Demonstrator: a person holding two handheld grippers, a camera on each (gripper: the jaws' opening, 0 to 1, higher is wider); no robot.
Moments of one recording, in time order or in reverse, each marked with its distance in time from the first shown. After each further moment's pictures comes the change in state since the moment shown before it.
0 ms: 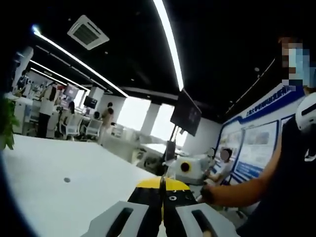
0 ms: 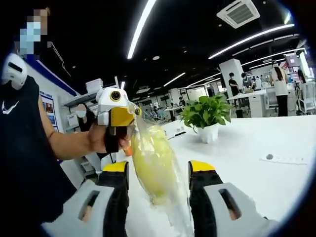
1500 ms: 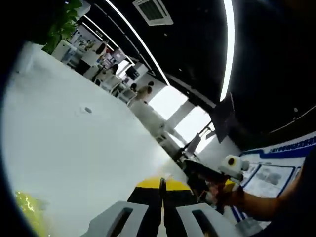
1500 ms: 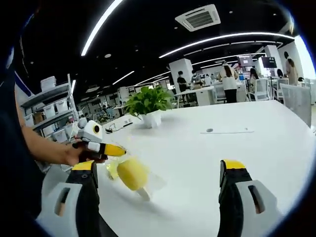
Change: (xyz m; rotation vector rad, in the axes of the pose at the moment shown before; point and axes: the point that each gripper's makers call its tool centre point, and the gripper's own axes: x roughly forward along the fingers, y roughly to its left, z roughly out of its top) left arm -0.013 0.095 -0.170 -0.456 0.013 0.287; right arm -0.111 -0.054 -0.079 0.070 0.036 -0.439
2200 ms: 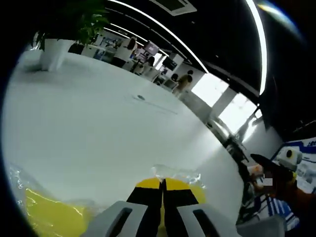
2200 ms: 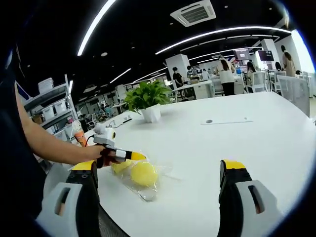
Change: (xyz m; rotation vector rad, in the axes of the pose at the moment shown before) left arm -0.003 0.114 -0.024 0.085 0.117 0.392; right arm -0.009 0.003 -0.018 0.049 0.023 -0.015
